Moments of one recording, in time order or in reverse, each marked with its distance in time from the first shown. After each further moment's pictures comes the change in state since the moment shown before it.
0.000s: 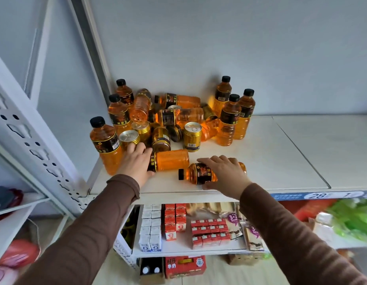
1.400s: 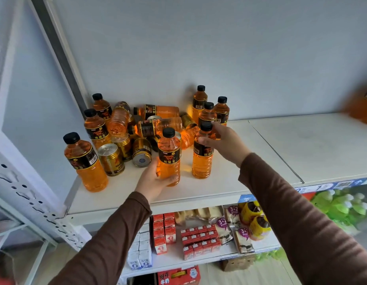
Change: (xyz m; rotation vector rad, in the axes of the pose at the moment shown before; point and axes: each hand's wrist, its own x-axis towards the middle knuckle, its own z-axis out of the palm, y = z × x) left_hand 0.004 0.085 0.011 -1.374 -0.144 -0.052; right_hand 0.024 0.048 -0.074 0.761 0.309 0.212
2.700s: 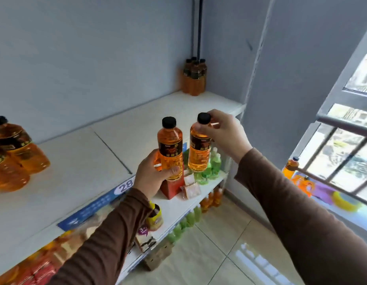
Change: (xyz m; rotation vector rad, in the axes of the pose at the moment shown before) left_hand -0.005 0.149 0.451 -0.041 -0.433 0.272; right_hand -0.262 0.156 -0.360 -0.087 0.670 0.334
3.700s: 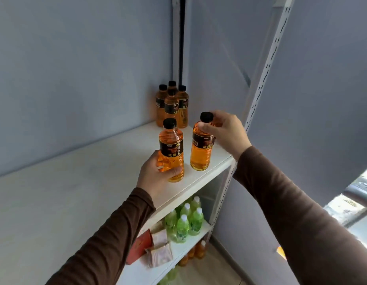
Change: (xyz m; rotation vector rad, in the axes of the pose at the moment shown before) left_hand 0.342 -0.011 0.180 -0.069 0.061 -0.030; right_hand 0.352 0.169 -0.084 -0.072 -0.041 -0.057
